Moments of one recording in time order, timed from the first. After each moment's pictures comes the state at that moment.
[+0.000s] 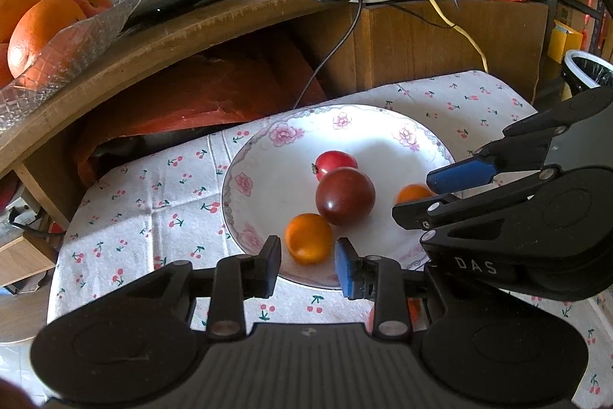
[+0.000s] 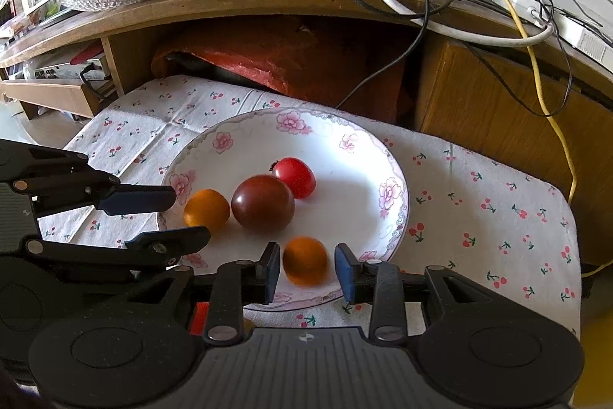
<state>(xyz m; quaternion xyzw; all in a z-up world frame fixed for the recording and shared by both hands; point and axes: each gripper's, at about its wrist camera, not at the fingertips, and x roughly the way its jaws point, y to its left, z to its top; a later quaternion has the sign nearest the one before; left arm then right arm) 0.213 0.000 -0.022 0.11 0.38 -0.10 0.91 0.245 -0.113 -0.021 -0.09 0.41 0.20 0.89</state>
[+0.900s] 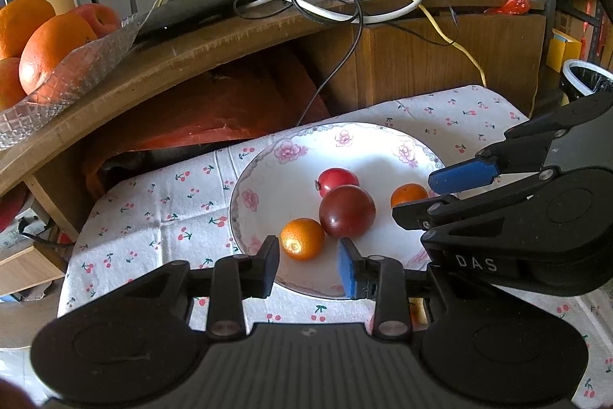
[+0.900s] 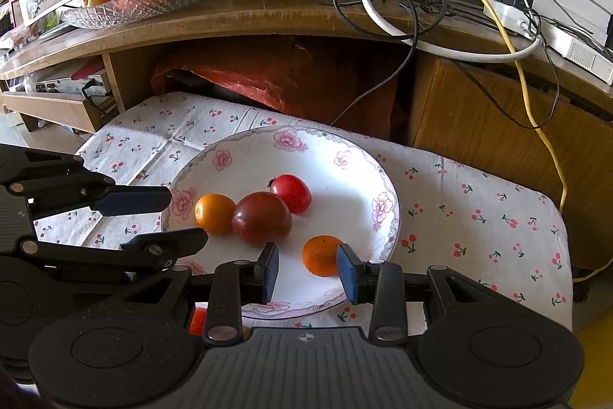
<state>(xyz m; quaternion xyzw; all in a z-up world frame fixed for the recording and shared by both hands) 0.206 0.001 -0.016 0.11 0.37 -0.10 0.92 0.239 -0.117 -0.015 -0.09 0.39 0.20 0.89</state>
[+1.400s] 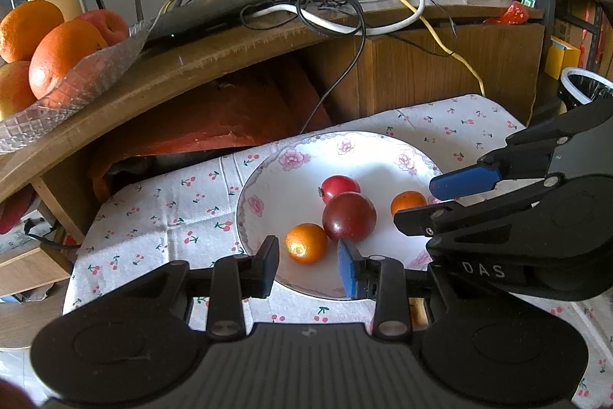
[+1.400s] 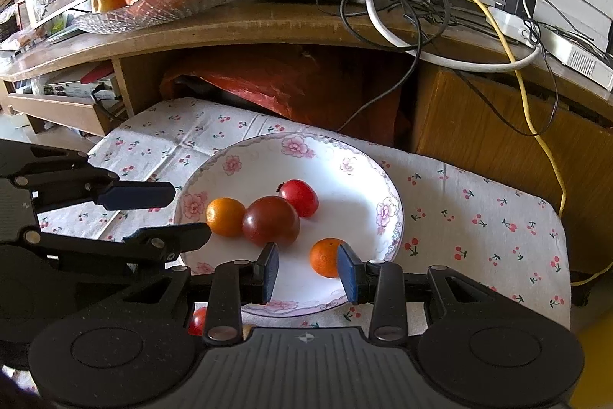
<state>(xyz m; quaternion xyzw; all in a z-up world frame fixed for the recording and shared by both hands) 0.199 0.006 -0.008 0.11 0.36 -0.10 0.92 0.230 -0.117 -0.008 -0.09 0.38 0.21 0.90</state>
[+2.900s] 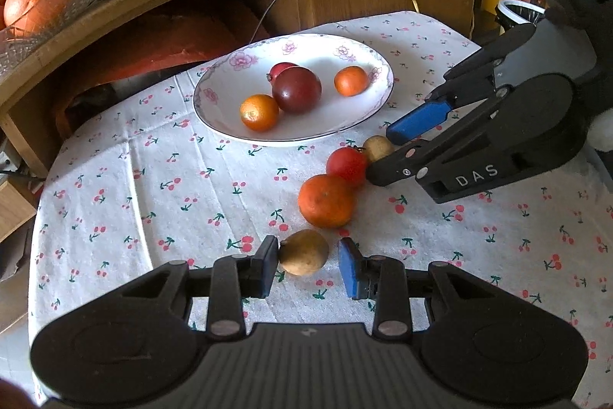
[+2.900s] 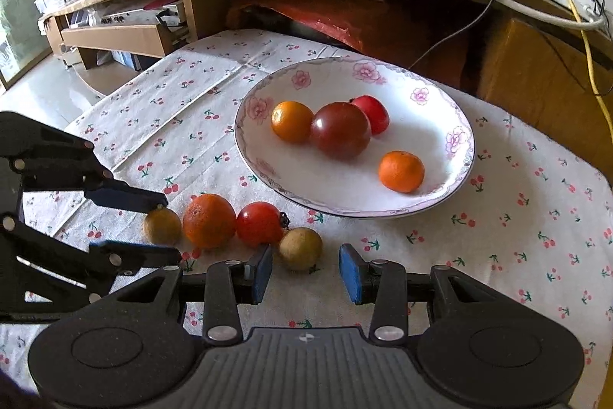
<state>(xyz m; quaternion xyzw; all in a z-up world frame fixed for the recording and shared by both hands) 0.138 0.031 -0.046 0.13 0.42 -0.19 0.88 0.202 -0.114 -0.042 -0.12 0.42 0.30 0.85</state>
